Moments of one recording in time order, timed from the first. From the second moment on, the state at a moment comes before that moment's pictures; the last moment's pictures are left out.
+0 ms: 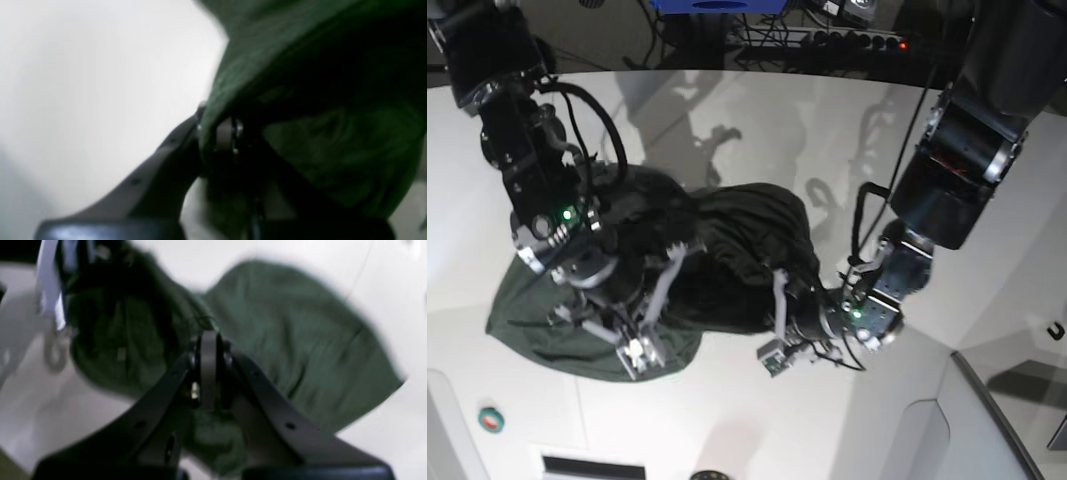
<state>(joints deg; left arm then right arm) -33.7 -14.5 37.2 48.5 -10.5 -32.0 23.7 8.0 13.2 -24.1 105.4 9.3 -0.4 -54.2</state>
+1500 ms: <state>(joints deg) -12.1 -17.8 21.1 89.0 34.9 -36.9 46.9 17.0 29.0 -37.8 100.6 8.8 6.6 -55.4</state>
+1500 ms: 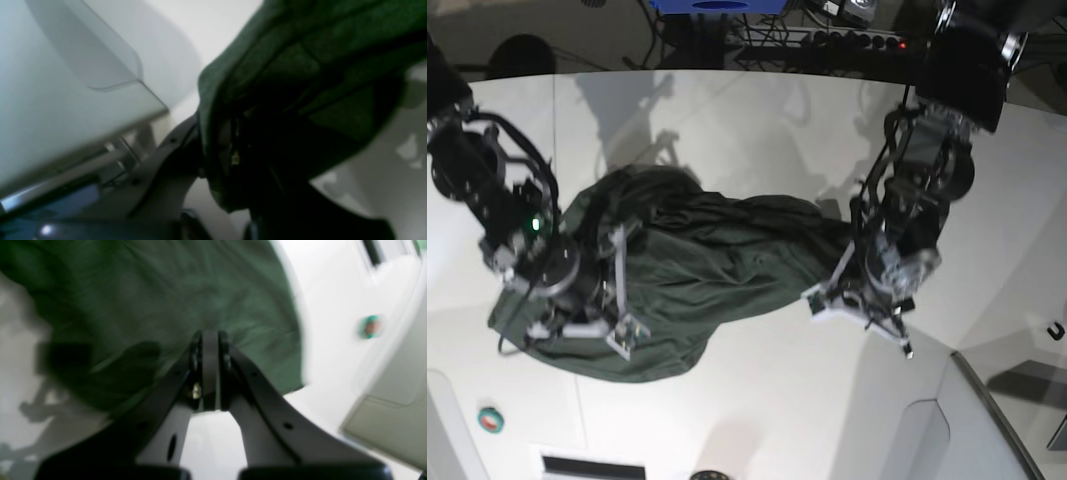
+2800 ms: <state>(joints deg) 8.6 -22.1 20.5 87.5 35.5 -37.9 46.2 6.1 13.8 -50.8 86.5 -10.0 -3.4 -47.7</state>
